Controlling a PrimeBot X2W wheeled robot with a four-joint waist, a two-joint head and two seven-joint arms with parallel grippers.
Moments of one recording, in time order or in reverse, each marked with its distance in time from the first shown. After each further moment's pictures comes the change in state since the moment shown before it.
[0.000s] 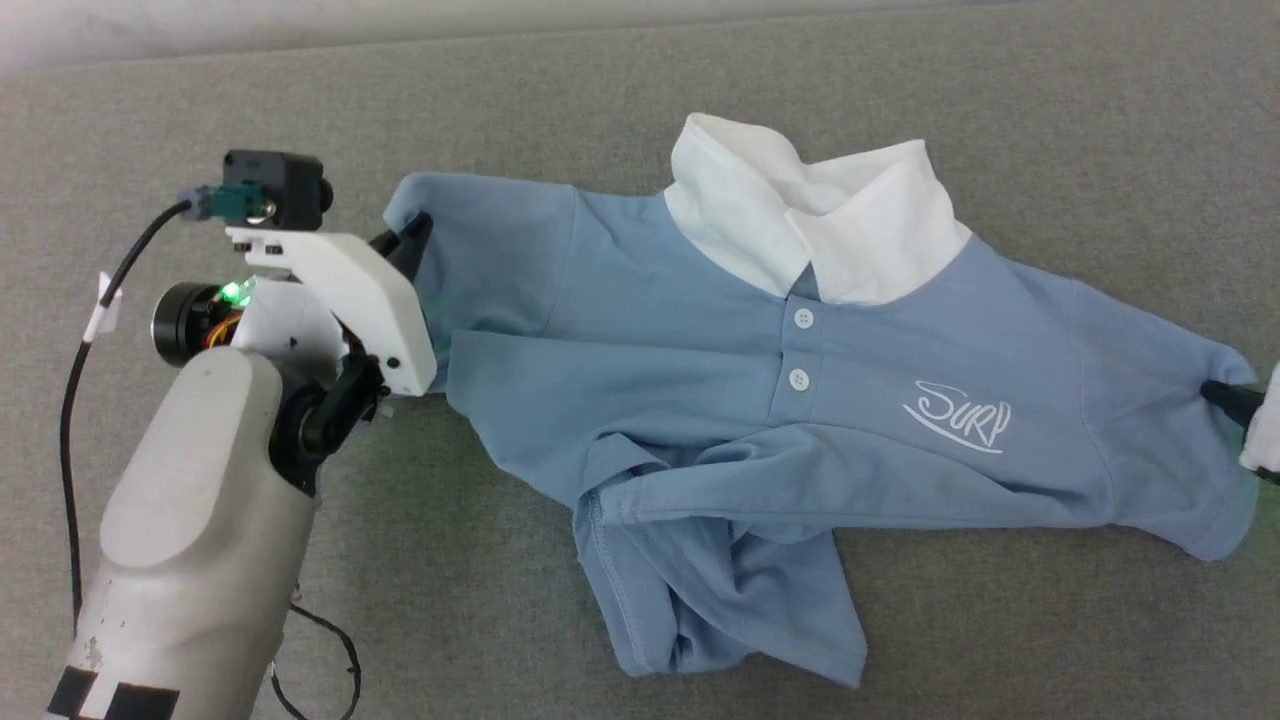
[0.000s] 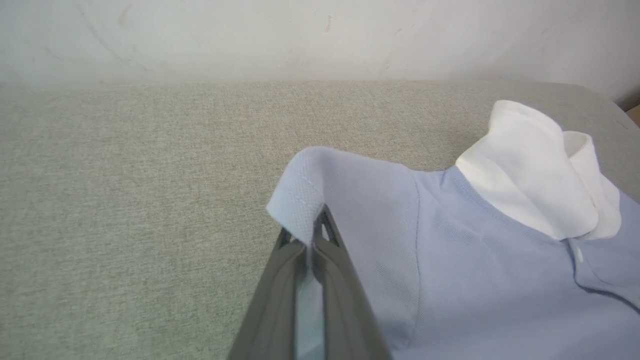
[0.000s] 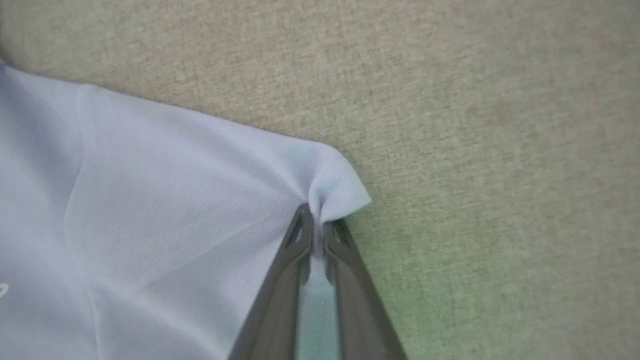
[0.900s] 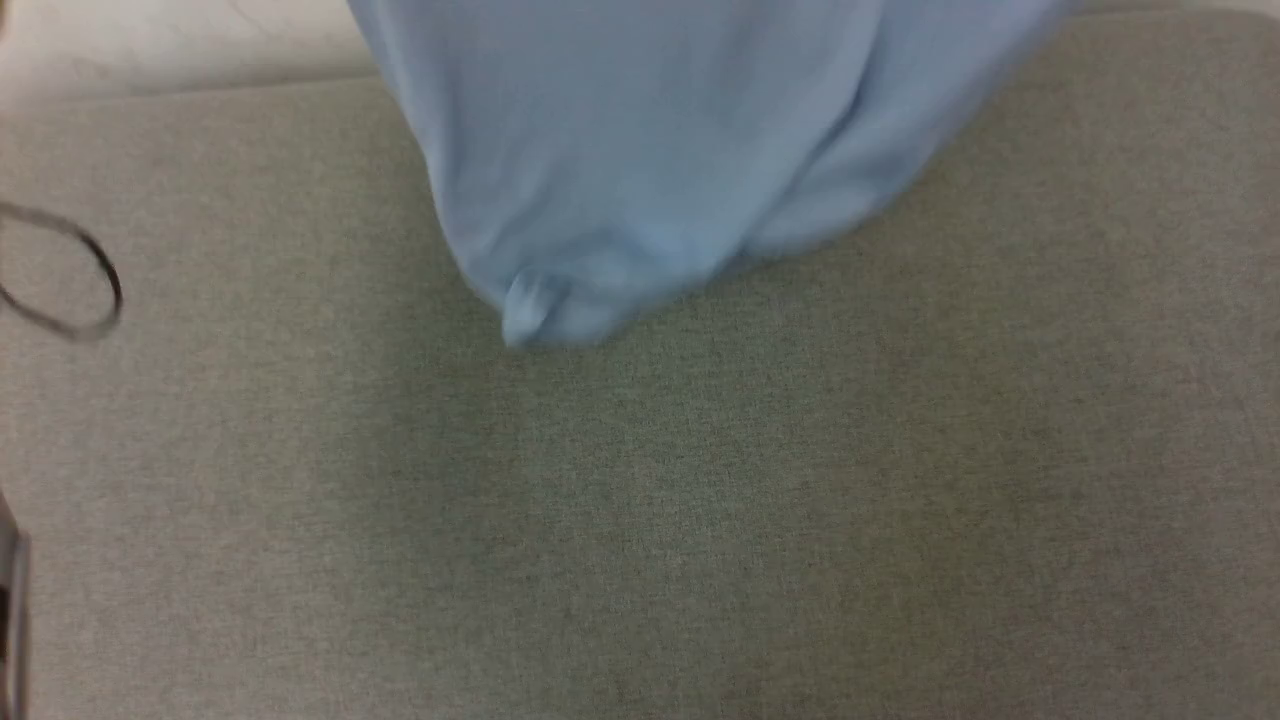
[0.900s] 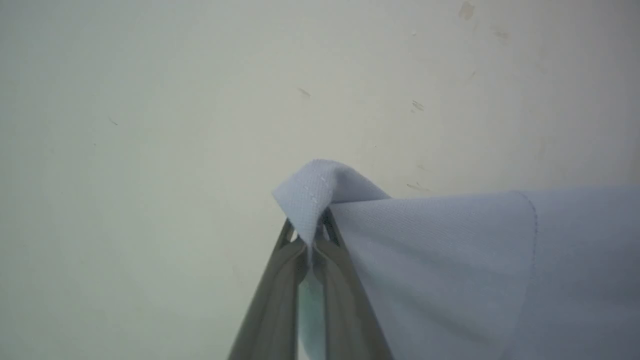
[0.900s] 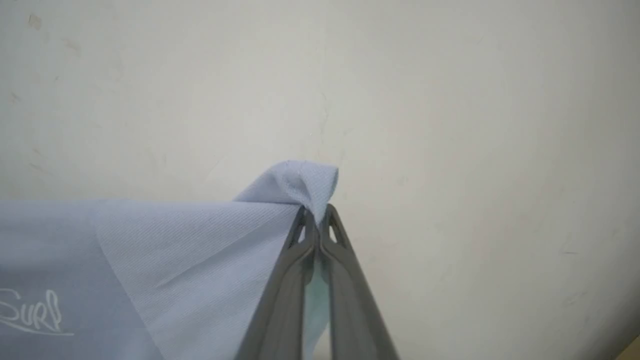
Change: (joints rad) left arm -0.577 0.162 0.055 0.075 0.207 0.054 -0.198; right arm -0.680 -0.029 0.081 -0.132 -0.200 0.002 -0.486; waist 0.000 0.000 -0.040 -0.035
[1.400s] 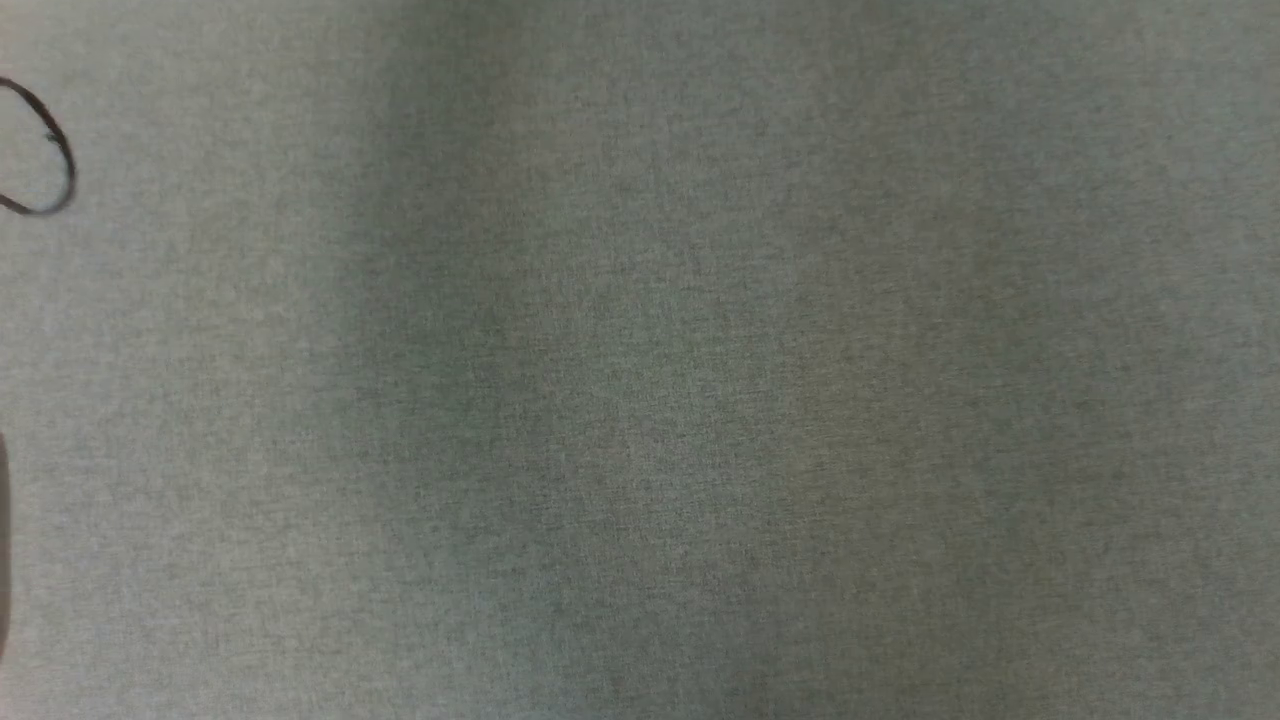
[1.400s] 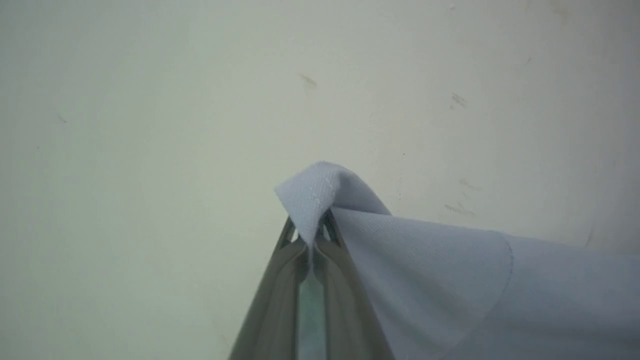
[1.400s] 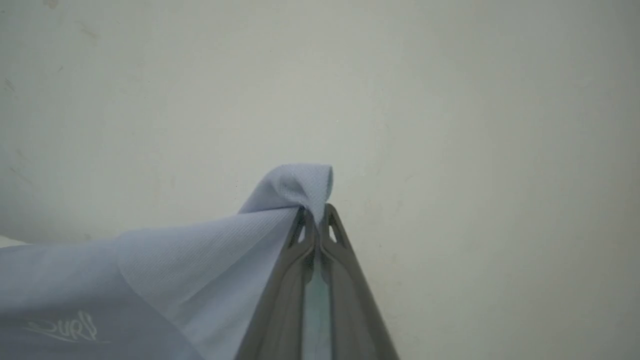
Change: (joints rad) left arm -0.264 -0.052 -0.026 0.293 0.053 -0.034 -0.278; right arm -0.302 0.049 0.196 0.267 -0.061 0.000 -0.326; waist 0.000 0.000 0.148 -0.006
